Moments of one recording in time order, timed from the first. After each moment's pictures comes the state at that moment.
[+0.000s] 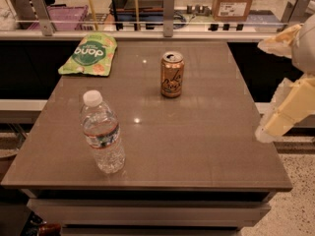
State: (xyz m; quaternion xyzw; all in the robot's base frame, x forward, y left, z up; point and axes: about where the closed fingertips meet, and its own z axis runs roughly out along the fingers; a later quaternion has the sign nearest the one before) arm 0.416 -0.174 0.994 -0.60 0.75 0.04 0.27
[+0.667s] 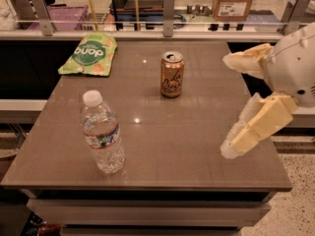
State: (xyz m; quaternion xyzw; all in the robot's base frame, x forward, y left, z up) arm 0.392 -0.111 0.987 -0.59 0.71 0.18 0.34
